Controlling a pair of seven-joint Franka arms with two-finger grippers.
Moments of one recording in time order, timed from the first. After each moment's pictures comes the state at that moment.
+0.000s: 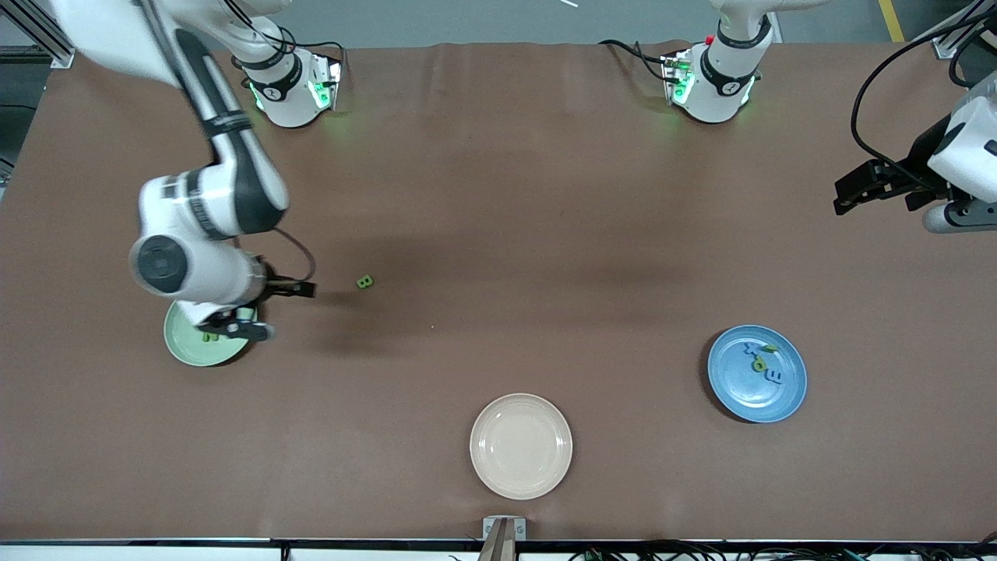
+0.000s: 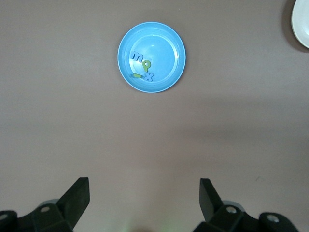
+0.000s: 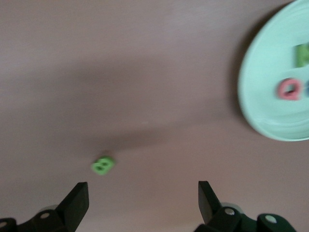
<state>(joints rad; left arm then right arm) 0.06 0.02 -0.16 -1.53 0.02 1.51 -0.13 0.23 0.35 0.06 -1.88 0.02 2.02 0.44</state>
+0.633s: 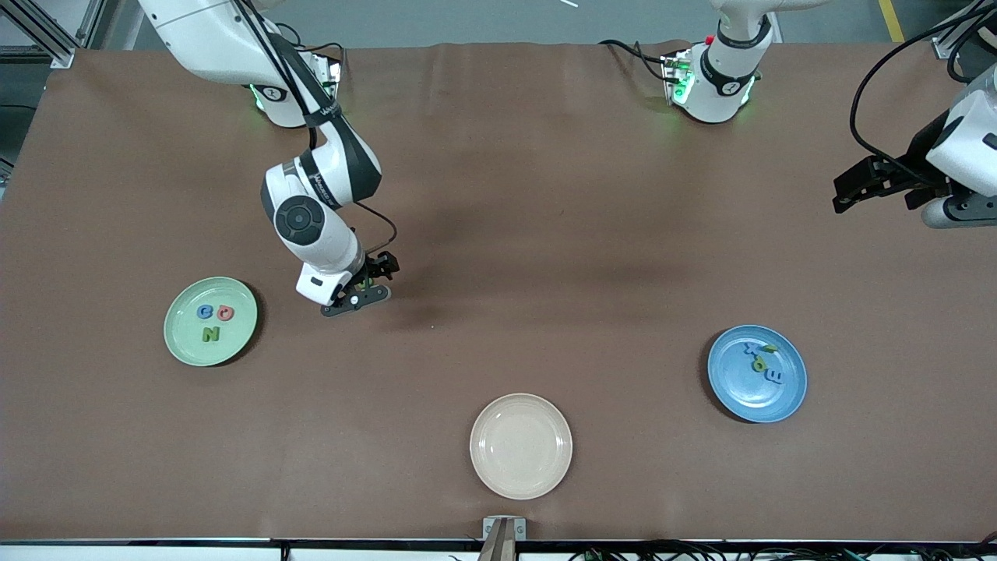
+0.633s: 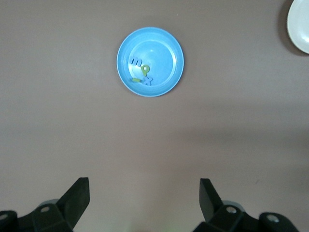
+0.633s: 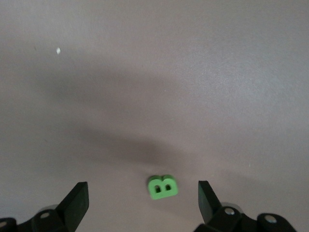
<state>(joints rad) 0.06 0.02 -0.16 -1.53 0.02 1.54 -0.12 0.38 0.39 0.05 -2.10 0.02 2.44 0.00</state>
